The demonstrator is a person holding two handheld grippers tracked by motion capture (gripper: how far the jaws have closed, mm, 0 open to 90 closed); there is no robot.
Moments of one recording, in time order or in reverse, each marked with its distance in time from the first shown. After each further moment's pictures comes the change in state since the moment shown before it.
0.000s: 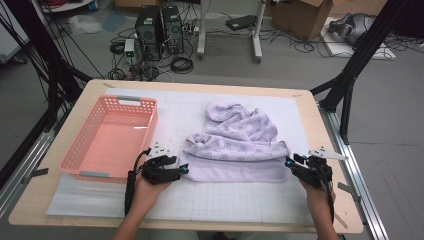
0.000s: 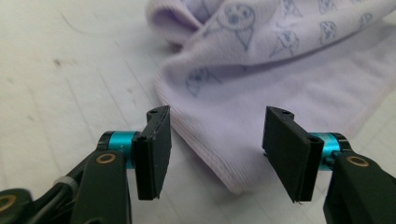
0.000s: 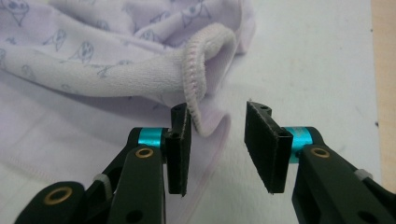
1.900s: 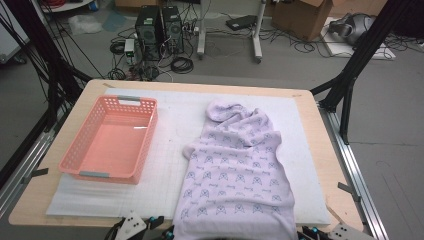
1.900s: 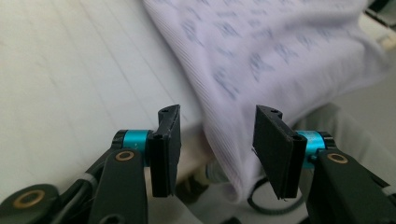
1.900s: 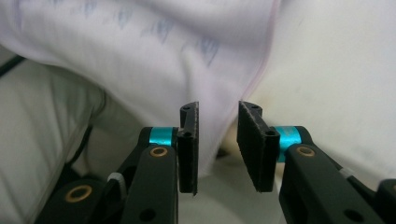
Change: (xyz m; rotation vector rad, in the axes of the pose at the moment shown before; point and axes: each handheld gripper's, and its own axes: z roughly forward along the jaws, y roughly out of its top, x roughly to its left) left arm -0.073 -0.103 -0.109 -0.103 -0.002 -0.053; right arm 0.059 -0.107 -0.133 0.097 0.170 -0.066
